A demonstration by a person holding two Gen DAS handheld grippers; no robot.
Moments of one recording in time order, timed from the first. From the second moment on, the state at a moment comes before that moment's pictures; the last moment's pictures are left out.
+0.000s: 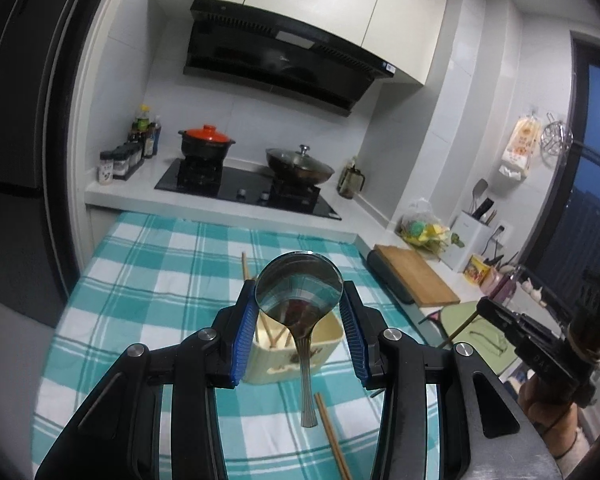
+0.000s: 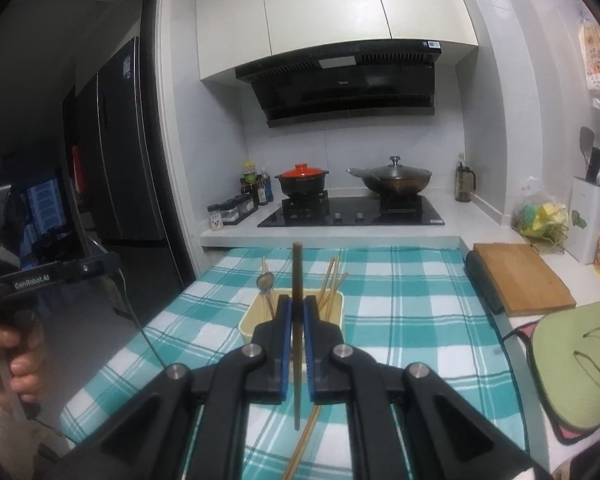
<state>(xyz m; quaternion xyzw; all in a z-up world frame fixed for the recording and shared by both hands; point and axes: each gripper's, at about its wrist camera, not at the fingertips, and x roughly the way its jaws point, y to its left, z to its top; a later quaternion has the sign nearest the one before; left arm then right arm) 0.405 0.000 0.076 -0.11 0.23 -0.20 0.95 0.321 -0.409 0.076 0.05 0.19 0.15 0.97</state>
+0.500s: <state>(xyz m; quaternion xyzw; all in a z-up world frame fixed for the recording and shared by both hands) 0.530 -0.030 0.082 -0.10 0.21 -0.15 0.96 0.455 -0.373 0.110 0.01 0.15 0.16 0.98</state>
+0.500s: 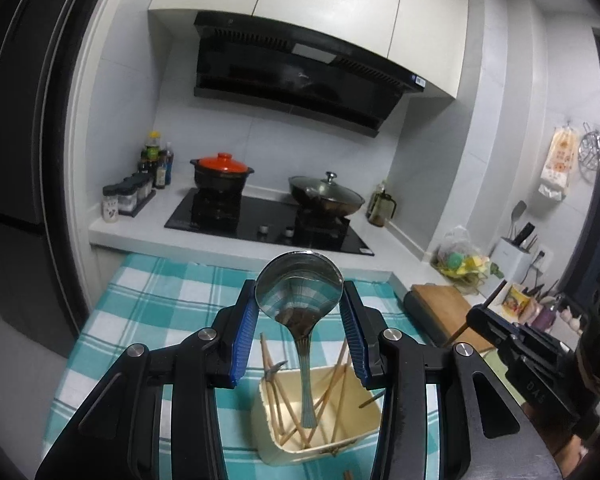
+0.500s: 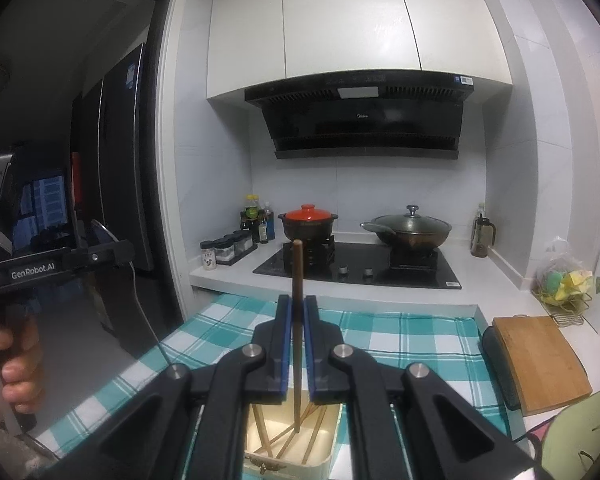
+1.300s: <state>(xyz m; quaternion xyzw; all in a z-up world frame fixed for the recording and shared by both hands) 0.632 -0.083 -0.054 -0.06 0.38 -0.13 0.91 0.579 -0.343 -0.020 0.06 0.37 0.21 0.90</state>
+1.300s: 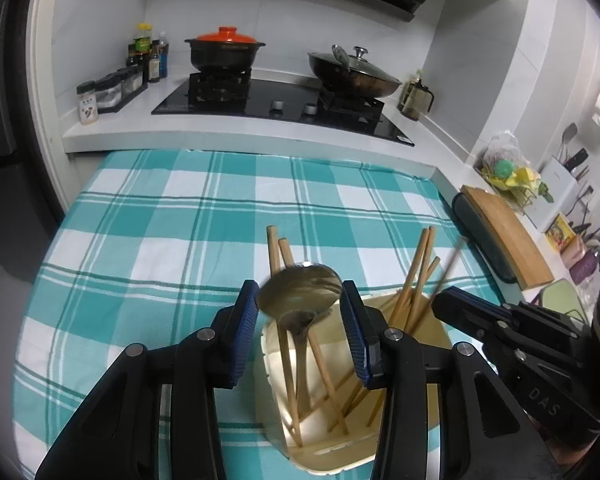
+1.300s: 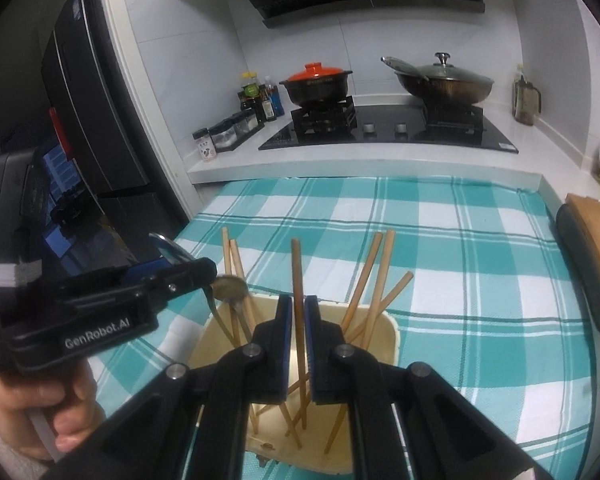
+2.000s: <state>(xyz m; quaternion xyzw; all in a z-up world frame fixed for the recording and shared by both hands) 0.395 -0.045 -0.140 -0.02 0.47 -0.17 0.87 0.371 -0.425 -0.062 0.02 0.39 0.13 0.91</state>
